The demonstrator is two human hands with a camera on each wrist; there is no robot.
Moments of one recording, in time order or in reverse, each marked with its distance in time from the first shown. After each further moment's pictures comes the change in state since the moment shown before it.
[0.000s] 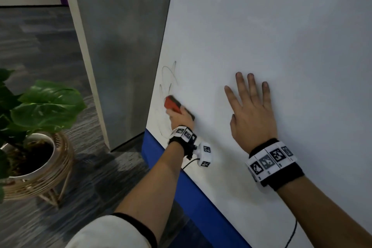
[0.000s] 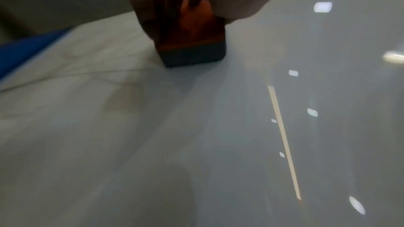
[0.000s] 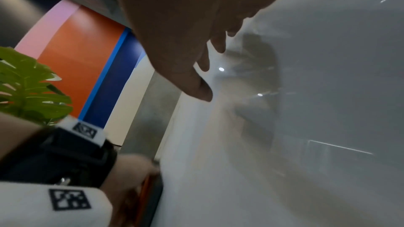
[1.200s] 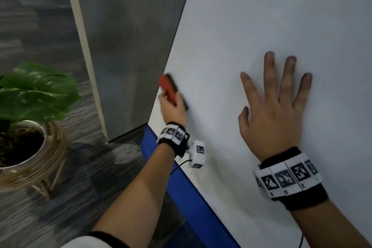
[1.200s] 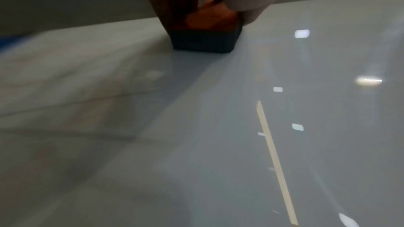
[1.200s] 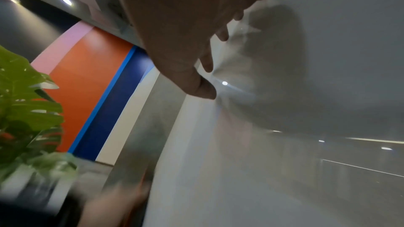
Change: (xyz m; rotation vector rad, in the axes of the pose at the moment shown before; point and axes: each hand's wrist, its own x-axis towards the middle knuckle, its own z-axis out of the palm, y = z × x) left_hand 0.092 -0.025 -0.012 -0.220 0.083 0.240; right_hand 0.047 -0.034 0.021 -0.010 0.118 0.097
